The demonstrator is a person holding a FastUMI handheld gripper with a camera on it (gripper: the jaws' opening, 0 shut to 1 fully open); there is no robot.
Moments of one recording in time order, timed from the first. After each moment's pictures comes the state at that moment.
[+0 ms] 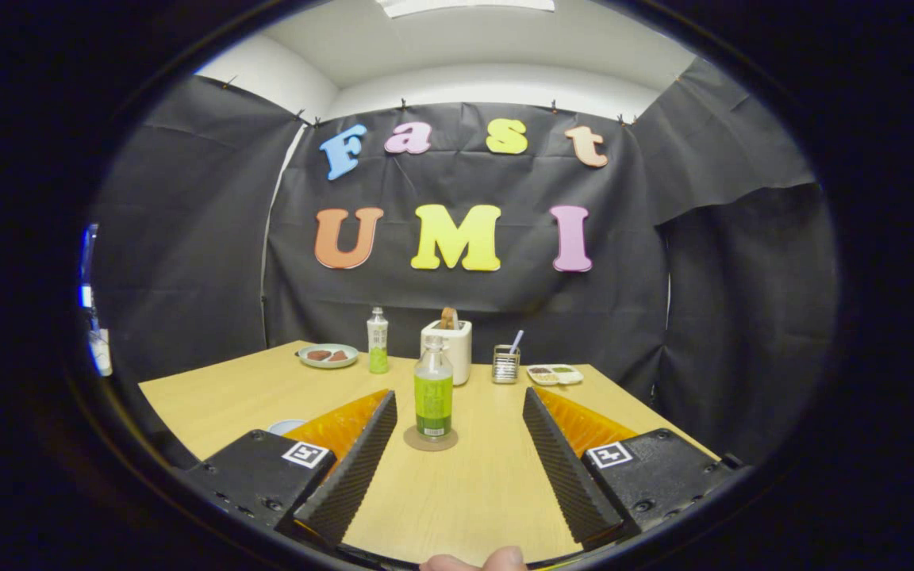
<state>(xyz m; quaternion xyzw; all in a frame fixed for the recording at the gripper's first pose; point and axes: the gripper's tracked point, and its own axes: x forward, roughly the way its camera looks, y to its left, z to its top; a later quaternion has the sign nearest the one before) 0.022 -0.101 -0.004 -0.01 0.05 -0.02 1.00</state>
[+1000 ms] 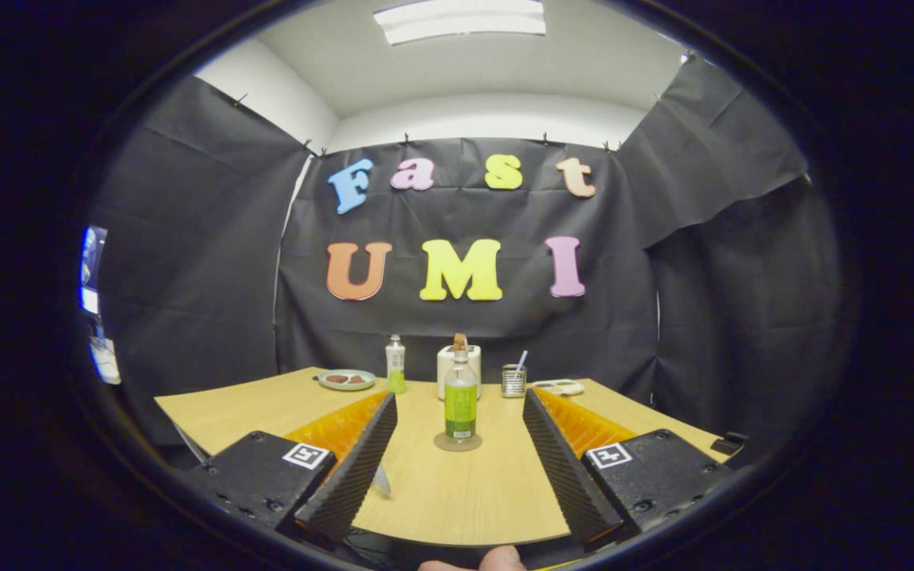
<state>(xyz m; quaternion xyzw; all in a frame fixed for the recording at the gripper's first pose) -0.031 -0.046 -0.007 -0.02 -0.02 -0.02 1.00</state>
